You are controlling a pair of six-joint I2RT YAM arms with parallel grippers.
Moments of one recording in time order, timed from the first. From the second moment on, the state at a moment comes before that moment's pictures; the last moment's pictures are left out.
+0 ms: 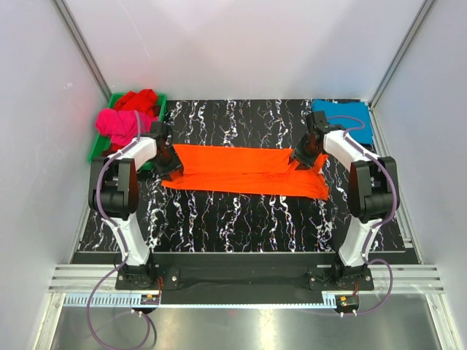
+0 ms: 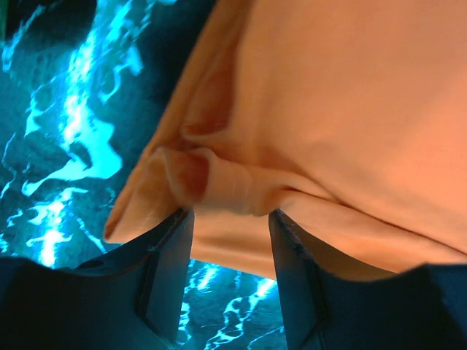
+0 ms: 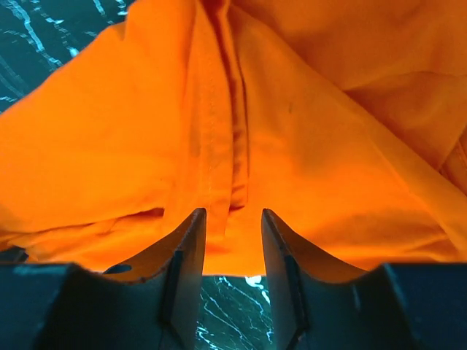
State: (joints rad) left arm -0.07 1.89 1.30 -0.68 0.05 -0.58; right arm 0.17 1.88 1.40 -0.68 -0.12 0.77
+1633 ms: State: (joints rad) left arm -0.07 1.75 1.30 -0.72 -0.01 -0.60; right arm 0.24 2.03 1.61 -0.65 -0.17 0.81
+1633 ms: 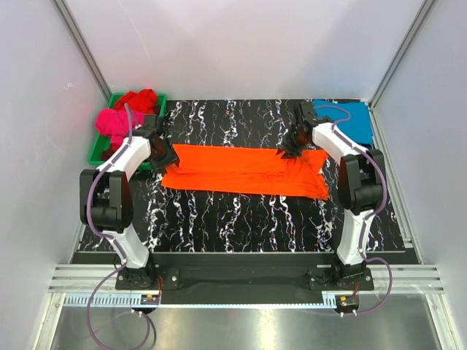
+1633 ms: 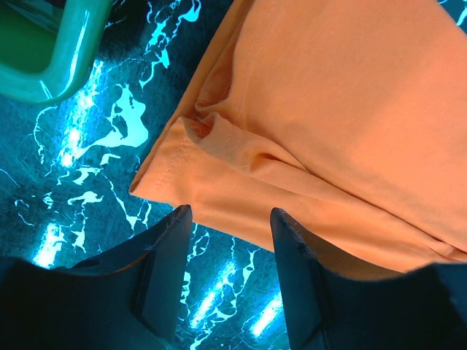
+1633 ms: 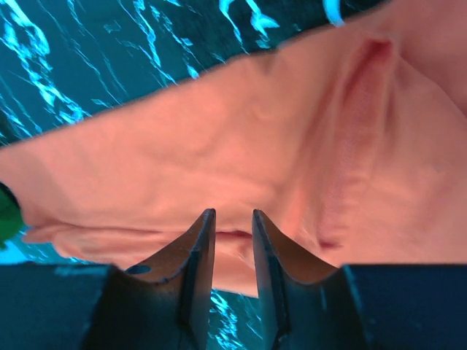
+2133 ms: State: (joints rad) left arm -0.07 1.69 1.28 -0.70 0.03 -0.58; right arm 0.24 1.83 1.32 -0.58 -0.20 0.70
